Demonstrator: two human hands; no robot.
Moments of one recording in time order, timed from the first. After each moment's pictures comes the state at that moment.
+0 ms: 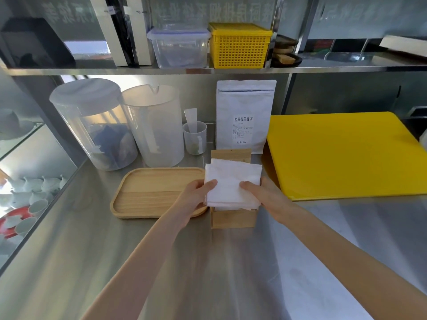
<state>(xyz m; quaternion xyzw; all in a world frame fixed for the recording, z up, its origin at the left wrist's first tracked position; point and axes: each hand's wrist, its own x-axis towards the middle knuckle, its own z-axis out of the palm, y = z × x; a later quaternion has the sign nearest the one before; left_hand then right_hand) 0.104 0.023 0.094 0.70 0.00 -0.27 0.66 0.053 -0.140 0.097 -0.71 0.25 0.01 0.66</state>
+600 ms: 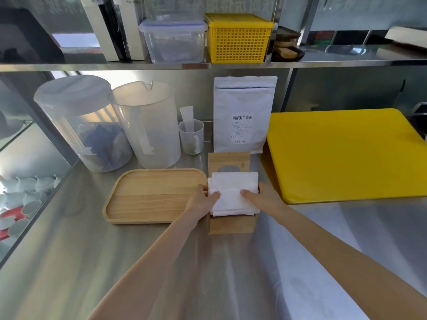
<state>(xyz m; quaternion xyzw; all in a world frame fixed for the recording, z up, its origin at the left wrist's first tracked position) 0.131 -0.010 0.061 0.84 0.00 -0.24 0.48 0.077 -0.162 0.071 -0.83 0.28 0.05 0.48</state>
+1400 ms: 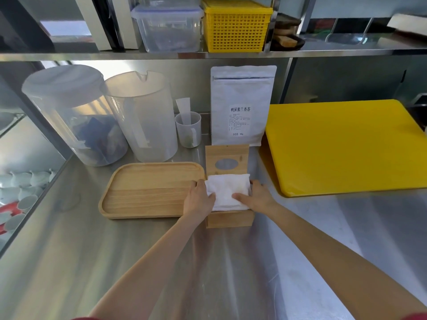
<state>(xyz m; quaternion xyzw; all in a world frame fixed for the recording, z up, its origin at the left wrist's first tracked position) 0.126 -0.016 0.052 0.95 -0.08 -0.16 0.27 0.088 -0.165 0.036 -0.88 0.27 0.11 0.37</state>
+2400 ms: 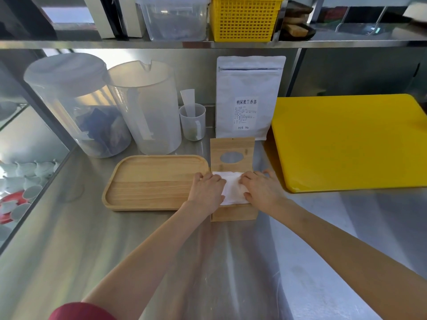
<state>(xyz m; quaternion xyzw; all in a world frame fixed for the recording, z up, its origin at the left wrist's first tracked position) 0.127 -0.015 0.061 0.94 -0.34 -0.07 -0.05 0.080 -0.155 0.060 -1.00 0.01 0.07 -0.03</state>
